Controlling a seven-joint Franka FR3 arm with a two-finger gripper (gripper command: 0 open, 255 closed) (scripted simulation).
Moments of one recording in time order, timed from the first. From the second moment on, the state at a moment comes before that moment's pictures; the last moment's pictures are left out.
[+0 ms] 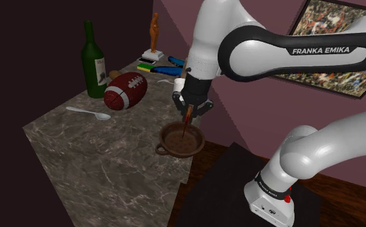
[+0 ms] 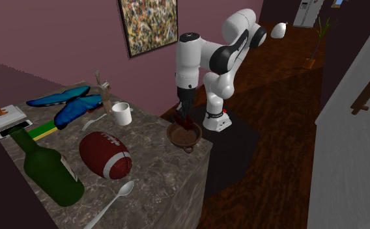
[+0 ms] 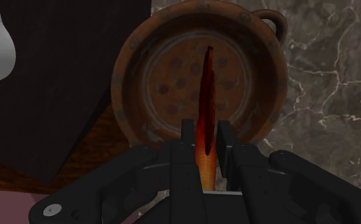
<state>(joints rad) -0.01 -0.54 0.51 -2.32 0.23 1.86 1.38</state>
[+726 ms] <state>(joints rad) -0.01 -0.53 0.53 -2.37 0.23 1.92 1.38</state>
